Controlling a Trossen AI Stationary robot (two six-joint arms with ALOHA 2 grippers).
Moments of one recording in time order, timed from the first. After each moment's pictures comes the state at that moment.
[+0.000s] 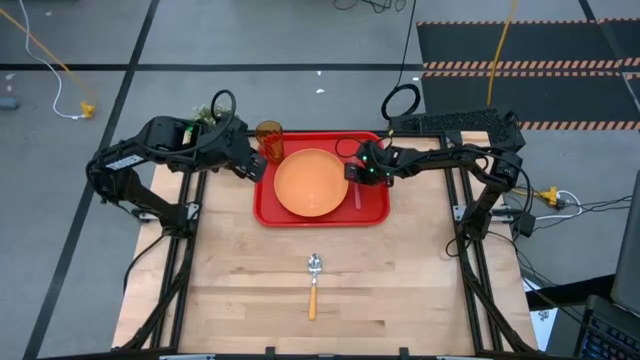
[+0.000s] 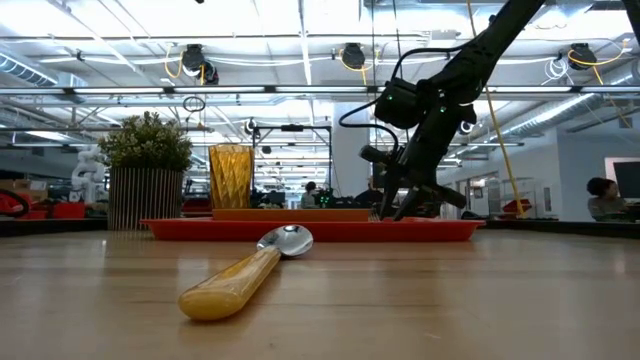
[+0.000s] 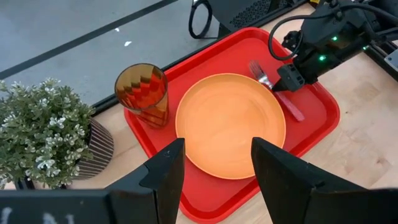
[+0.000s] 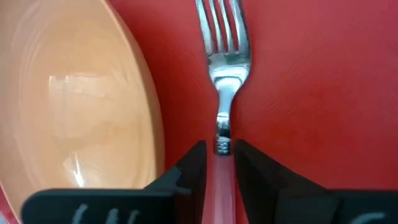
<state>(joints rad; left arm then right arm) 0.02 1.45 1.98 -1.57 -0.54 -0.84 -0.48 1.72 0.89 -0.18 -0.08 1.11</state>
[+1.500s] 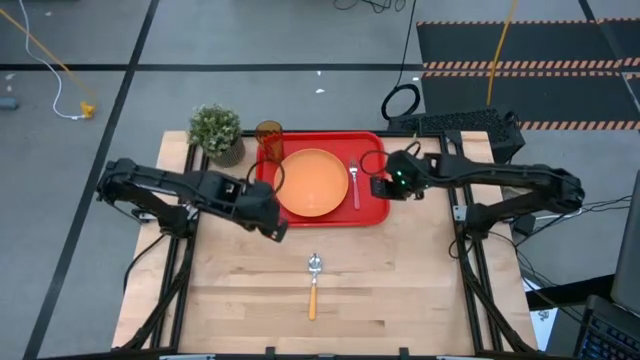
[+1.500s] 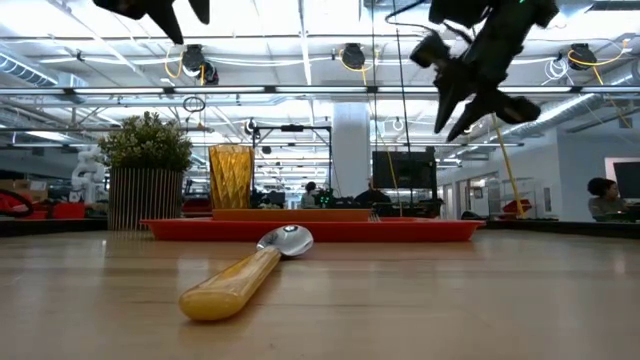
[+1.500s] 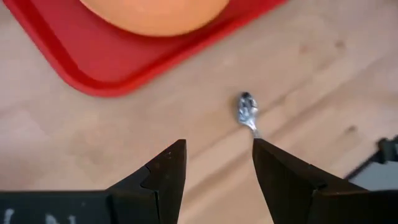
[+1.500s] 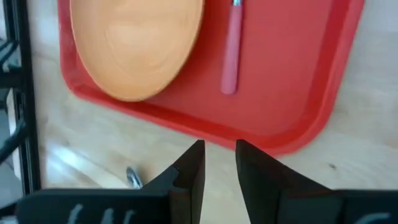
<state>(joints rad) -0.22 1.46 1.50 -1.23 -0.12 -1.29 -0.25 1.19 0.89 -0.70 -0.08 1.23</state>
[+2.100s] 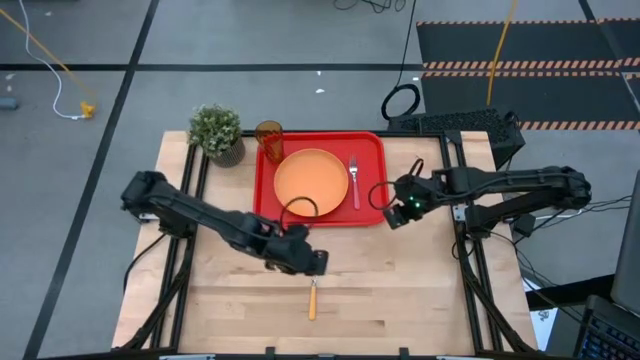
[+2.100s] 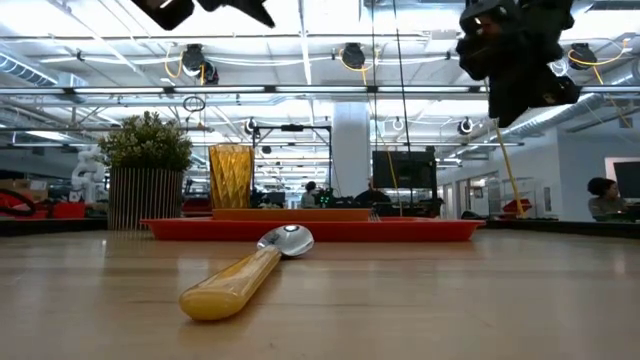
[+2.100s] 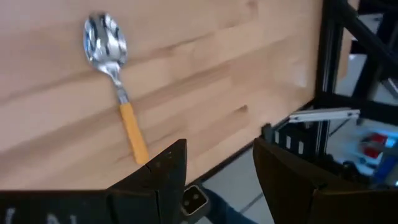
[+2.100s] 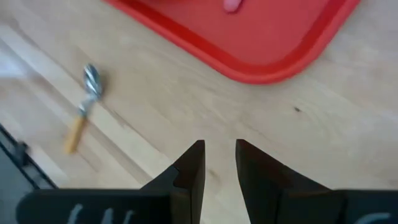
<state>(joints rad) -0.36 1.71 1.47 -0.67 -0.04 -1.70 -0.03 1.10 0.89 -0.90 -0.08 1.04</state>
